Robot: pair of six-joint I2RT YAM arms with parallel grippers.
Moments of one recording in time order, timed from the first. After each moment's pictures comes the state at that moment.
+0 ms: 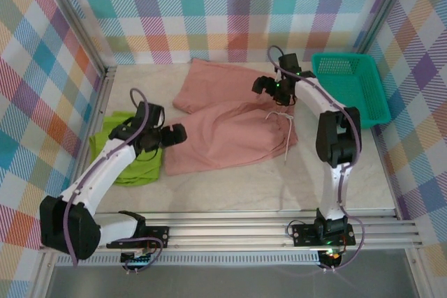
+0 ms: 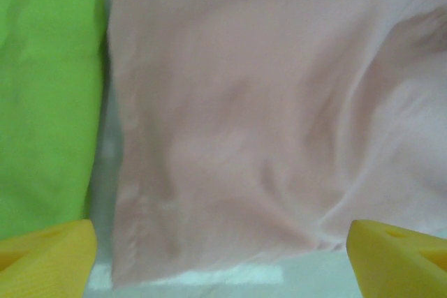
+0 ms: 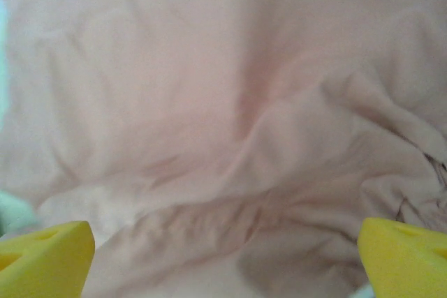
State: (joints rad) left arm -0.30 1.19 0.93 -0.75 0.04 -0.55; right arm 0.24 2.04 1.71 -0.62 -0.28 0.52
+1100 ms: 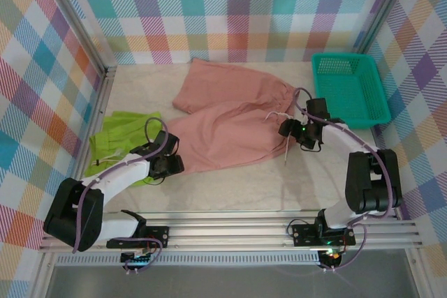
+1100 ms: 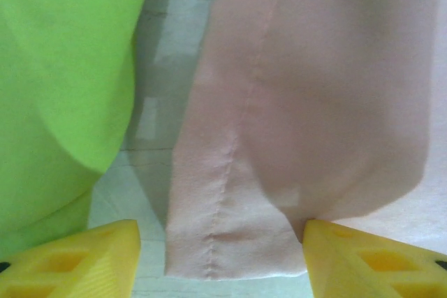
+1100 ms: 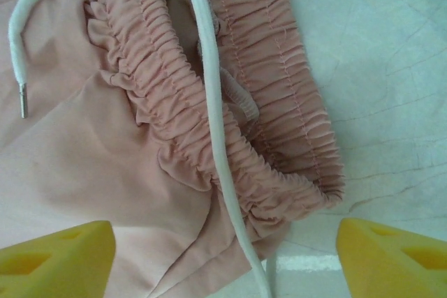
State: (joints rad) left arm -0.42 1.28 0.63 -0.59 -0.11 -0.69; right arm 0.10 1.53 0.90 -0.46 -0.25 0.49
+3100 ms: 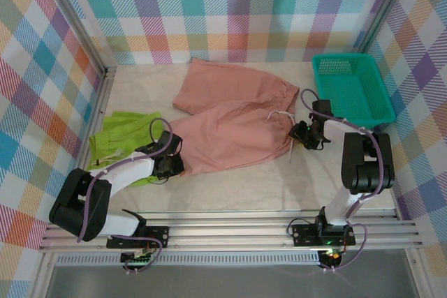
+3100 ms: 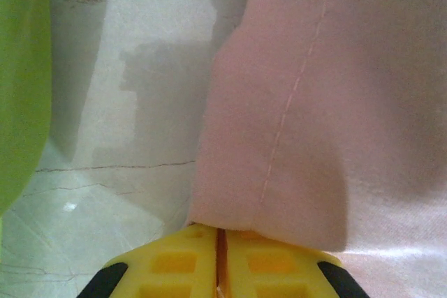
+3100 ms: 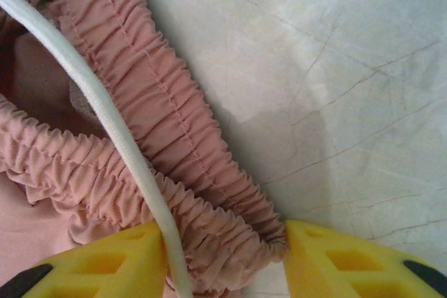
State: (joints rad) left arm -0.43 1.36 0.62 -0.49 -0.05 -0.70; right arm 0.01 1.71 0.93 -0.40 -0.28 0.58
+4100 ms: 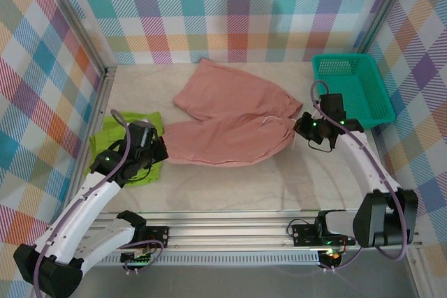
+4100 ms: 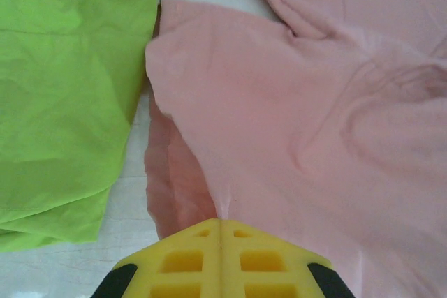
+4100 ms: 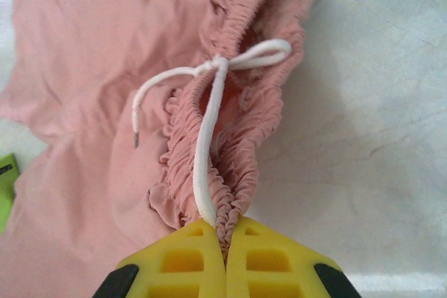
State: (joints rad) left arm -0.42 0.88 0.90 -0.89 -0.14 -0.70; right arm 0.09 1.24 0.97 -0.67 -0.30 0.60
